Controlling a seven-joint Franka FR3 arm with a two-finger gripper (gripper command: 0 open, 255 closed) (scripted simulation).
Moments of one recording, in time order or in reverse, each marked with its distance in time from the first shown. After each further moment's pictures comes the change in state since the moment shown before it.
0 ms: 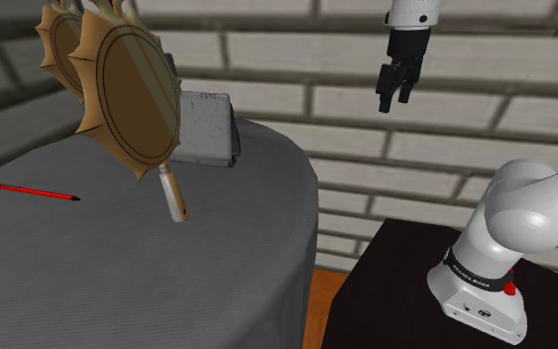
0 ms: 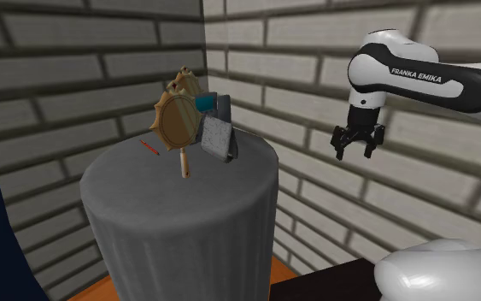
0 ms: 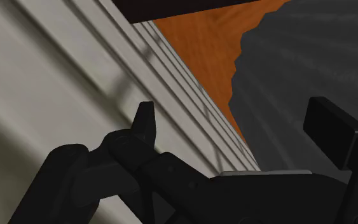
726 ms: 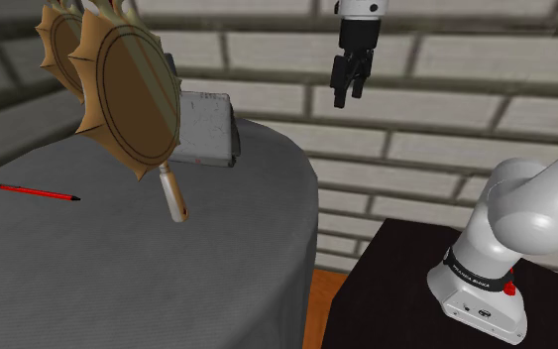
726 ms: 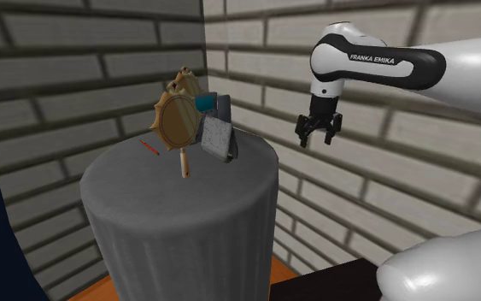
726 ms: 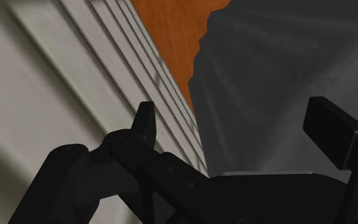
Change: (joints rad) arm 0.090 0.235 0.083 0.199 0.078 0.078 -0.013
